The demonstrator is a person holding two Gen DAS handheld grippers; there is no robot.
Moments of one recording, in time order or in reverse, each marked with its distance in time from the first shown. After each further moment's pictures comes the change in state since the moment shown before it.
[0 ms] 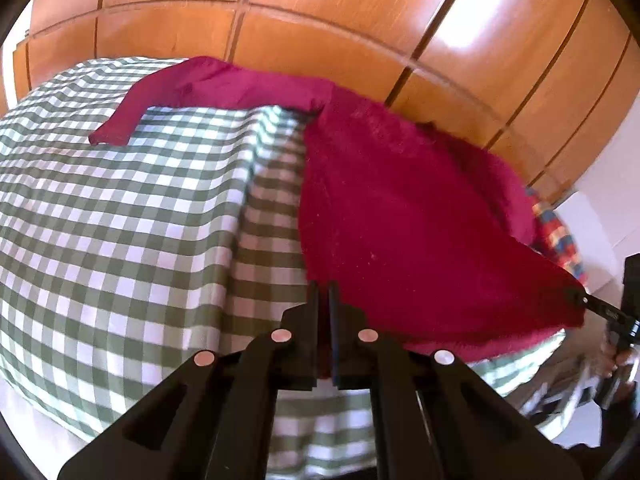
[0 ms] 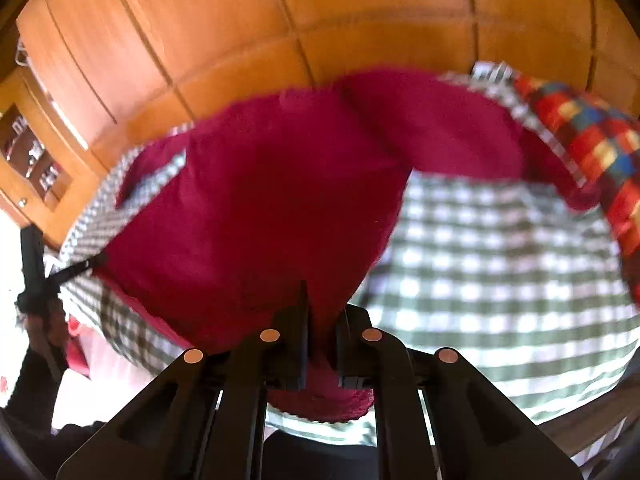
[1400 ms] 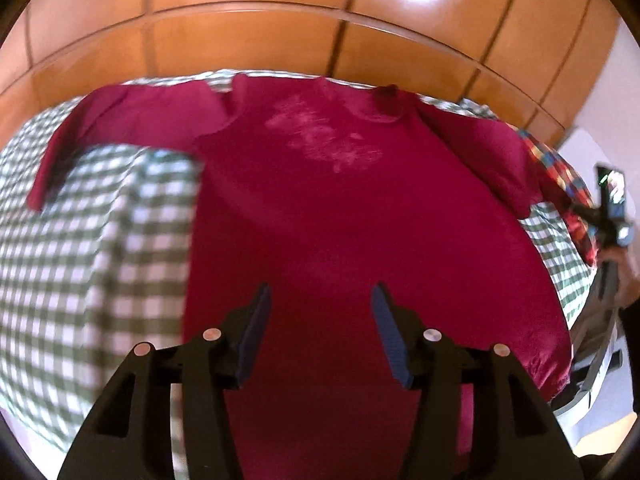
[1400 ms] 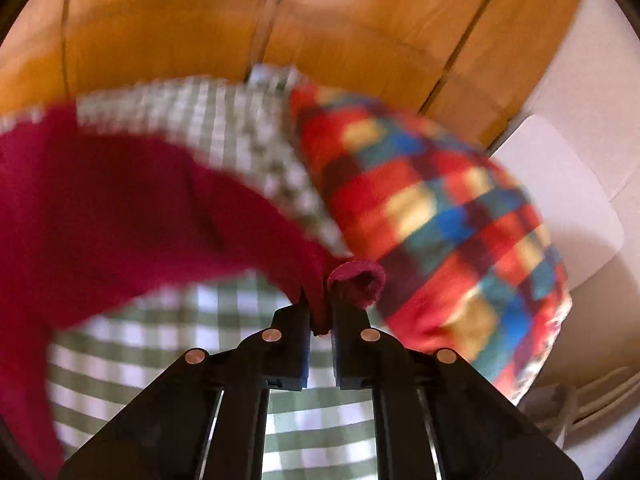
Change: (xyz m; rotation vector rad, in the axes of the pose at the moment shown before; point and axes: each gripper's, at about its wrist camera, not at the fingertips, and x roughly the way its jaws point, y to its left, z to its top) left arm 0.072 -0.118 0.015 0.207 0.095 0.072; right arm 0.039 -0.178 0.074 -0.014 -0.064 -0.728
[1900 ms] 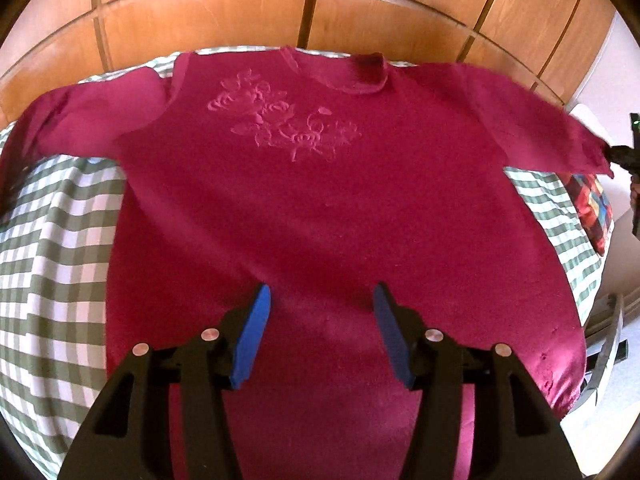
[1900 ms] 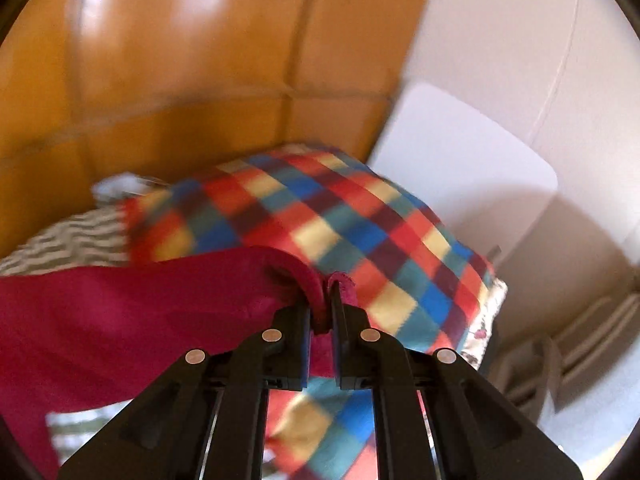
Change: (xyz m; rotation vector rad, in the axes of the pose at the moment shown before) left arm 0.058 -0.018 0.014 0.044 0.084 -0.016; right arm 0.045 -0.151 0.071 0.365 0.063 -0.237
